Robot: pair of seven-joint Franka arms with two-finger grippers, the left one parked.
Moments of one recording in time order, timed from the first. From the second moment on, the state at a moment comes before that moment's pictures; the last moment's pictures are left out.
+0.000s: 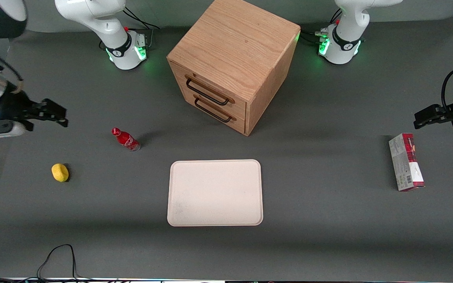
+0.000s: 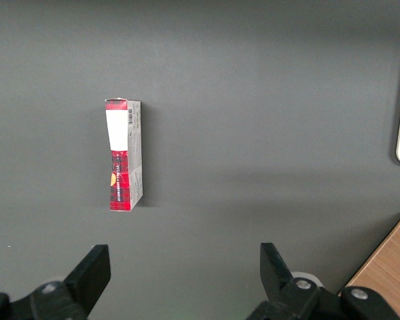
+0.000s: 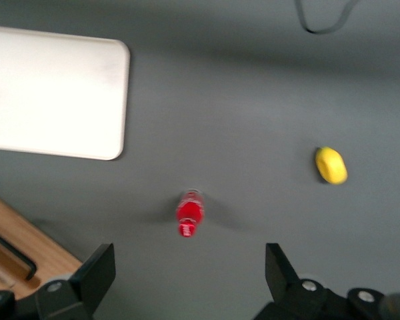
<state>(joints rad) 0.23 0.08 -0.07 -1.49 0.00 1.58 0.02</state>
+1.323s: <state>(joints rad) 0.74 0.19 -0.06 -1.47 0.09 1.57 -0.18</state>
